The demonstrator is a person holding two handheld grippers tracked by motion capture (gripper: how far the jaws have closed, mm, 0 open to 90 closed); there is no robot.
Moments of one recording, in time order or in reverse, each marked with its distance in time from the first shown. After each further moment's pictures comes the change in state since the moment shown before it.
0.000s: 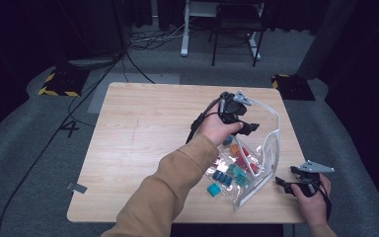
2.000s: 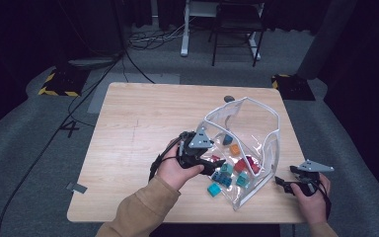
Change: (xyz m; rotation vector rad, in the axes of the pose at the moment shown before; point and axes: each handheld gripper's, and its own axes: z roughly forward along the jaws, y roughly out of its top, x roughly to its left) left arm -0.047 -0.114 -0.080 -0.004 0.053 0.012; right arm -0.001 0.002 0.002 0.000 0.008 -0.010
